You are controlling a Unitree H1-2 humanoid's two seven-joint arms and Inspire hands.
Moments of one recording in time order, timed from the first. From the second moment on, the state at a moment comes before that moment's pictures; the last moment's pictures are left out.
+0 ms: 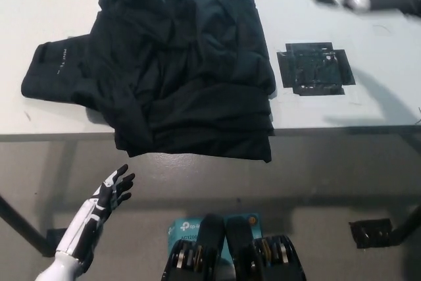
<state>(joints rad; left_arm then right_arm) 0.04 0.23 0.00 -0.18 -0.05 0.07 -0.22 -0.74 -0.29 -0.23 -0.13 0.17 0.42 0.54</state>
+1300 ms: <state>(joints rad) 0.07 0.20 0.04 -0.15 -0.08 0.05 -0.22 -0.04 -0.05 -0.16 0.07 0.23 0.01 0.40</state>
